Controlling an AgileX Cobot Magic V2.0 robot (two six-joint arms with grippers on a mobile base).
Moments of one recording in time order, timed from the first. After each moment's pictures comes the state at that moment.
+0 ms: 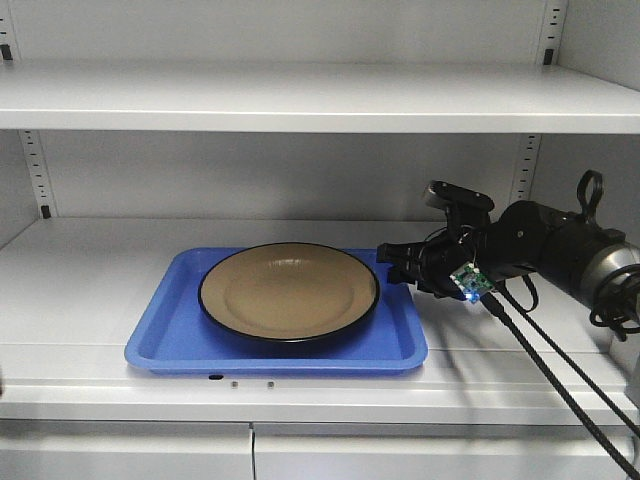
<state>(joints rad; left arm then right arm) -0.08 0.87 -0.58 -0.24 0.02 0.12 0.20 2.08 -1.88 0.36 0.61 -0.03</state>
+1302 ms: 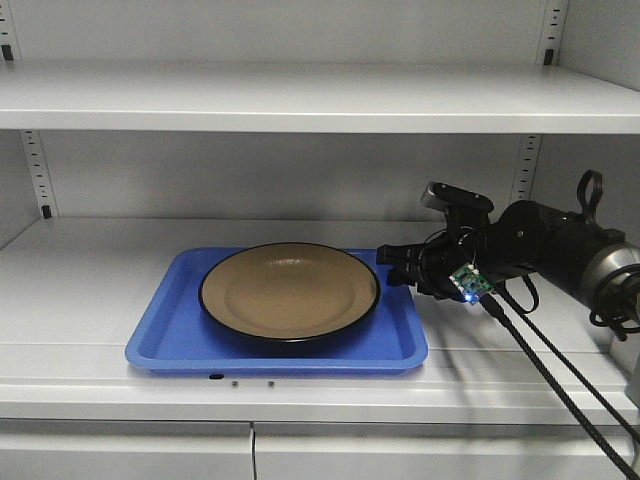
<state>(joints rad) 0.01 -0.01 0.03 0.01 0.17 0.12 0.20 2.08 -1.88 0.36 0.62 -0.03</state>
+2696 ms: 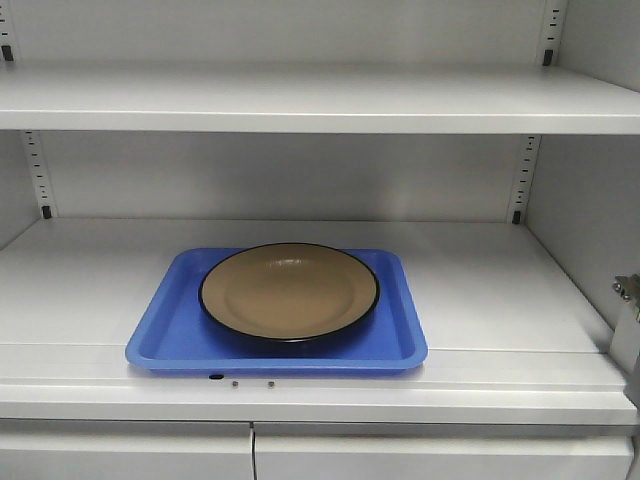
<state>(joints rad) 0.01 -0.01 0.03 0.01 0.17 0.12 0.17 0.57 -0.20 -0.03 -0.03 0.12</state>
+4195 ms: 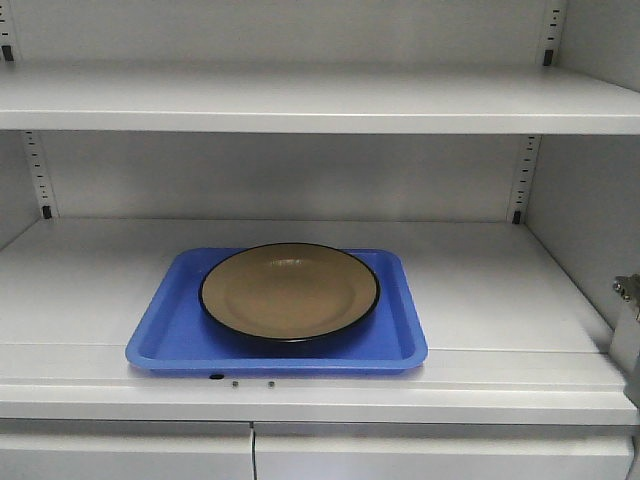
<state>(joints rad) 0.01 -0.01 0.03 0.01 0.18 0.12 0.01 -0.01 0.03 -0.09 0.14 0.11</state>
